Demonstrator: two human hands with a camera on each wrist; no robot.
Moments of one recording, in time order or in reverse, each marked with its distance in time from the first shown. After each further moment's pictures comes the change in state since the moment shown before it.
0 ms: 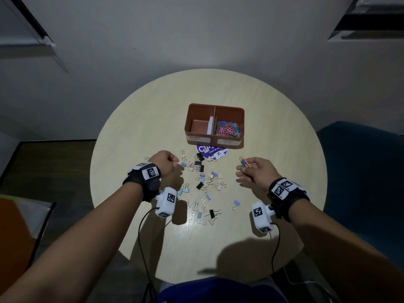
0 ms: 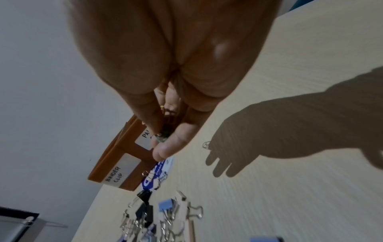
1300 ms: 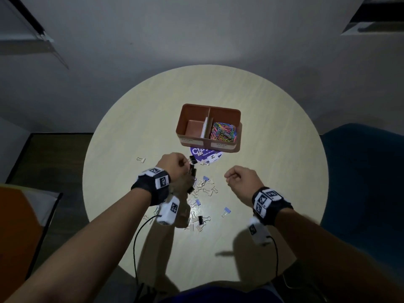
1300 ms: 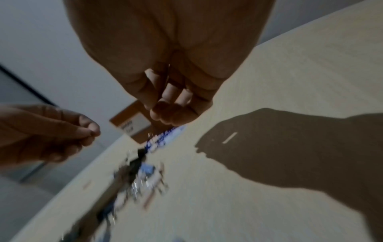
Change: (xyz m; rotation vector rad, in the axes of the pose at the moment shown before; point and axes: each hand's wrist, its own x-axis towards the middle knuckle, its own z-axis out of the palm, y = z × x) left_hand -0.004 0.051 0.042 0.255 0.042 0.120; right_hand 0.031 0.020 -0.007 -0.576 -0.121 -0.311
